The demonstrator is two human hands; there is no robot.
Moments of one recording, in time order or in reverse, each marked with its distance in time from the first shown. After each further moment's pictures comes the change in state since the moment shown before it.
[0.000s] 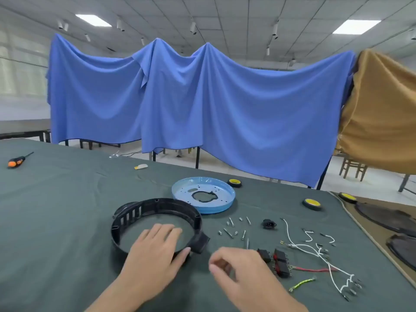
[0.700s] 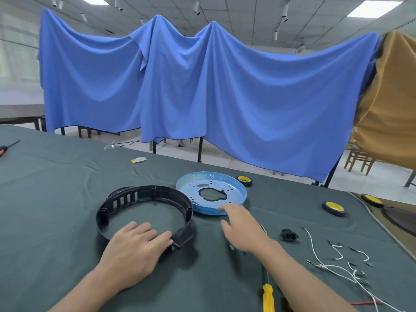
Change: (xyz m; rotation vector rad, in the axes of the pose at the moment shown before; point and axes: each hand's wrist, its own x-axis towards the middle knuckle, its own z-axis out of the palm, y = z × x) left_hand 0.016 -0.085 0.065 0.158 0.066 0.202; right_hand 0.148 0.098 0.043 -0.143 -0.113 0.227
